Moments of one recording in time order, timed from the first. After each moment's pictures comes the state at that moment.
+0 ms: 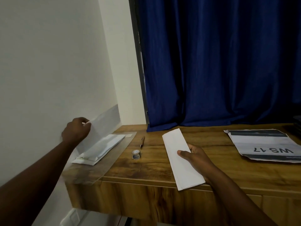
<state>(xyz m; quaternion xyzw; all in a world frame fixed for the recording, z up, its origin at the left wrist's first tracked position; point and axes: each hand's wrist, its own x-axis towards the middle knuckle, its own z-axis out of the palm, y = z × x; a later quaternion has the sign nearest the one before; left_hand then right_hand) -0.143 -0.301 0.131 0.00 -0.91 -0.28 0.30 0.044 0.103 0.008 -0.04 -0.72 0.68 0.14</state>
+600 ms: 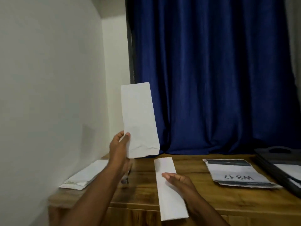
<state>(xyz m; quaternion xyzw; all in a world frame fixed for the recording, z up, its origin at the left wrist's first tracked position) 0.020 -0.112 0.153 -0.15 -0.50 -0.85 0.07 0.124 0.086 0.038 -0.03 -0.67 0.73 0.13</state>
